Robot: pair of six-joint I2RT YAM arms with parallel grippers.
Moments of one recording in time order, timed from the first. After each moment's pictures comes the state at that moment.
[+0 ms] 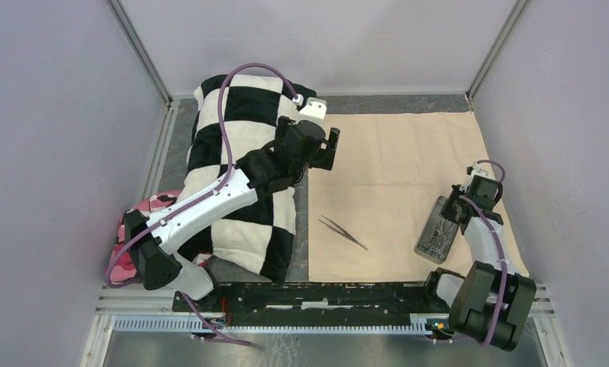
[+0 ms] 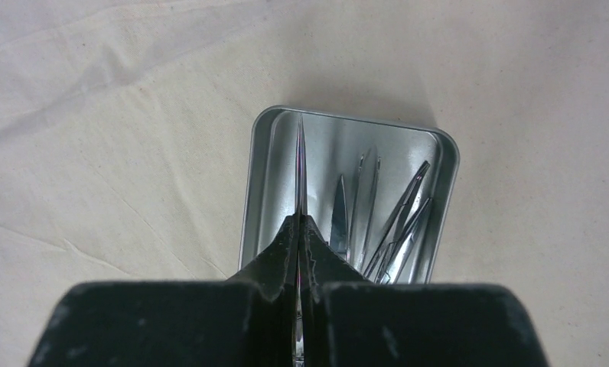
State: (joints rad) left arm -0.93 1.49 1.48 -0.52 -0.59 -0.30; right arm -0.38 1.06 0.49 -0.29 -0.15 0.12
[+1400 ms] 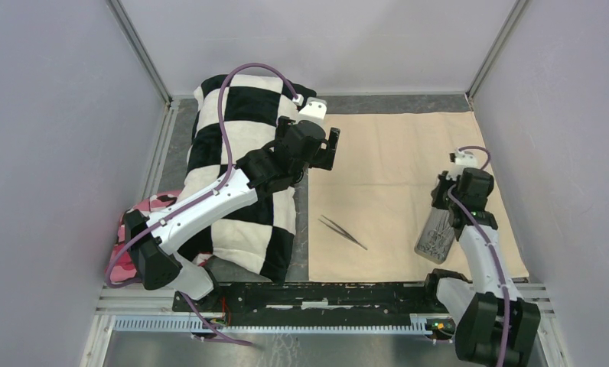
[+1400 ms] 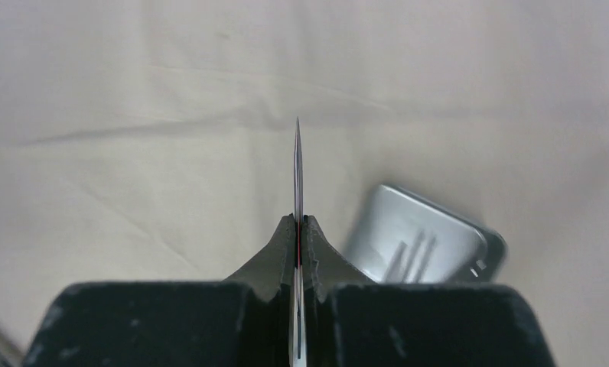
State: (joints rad) left arm -0.93 1.49 1.48 -0.52 -0.59 -0.30; right arm -0.28 0.97 0.51 -0.24 -0.16 0.03
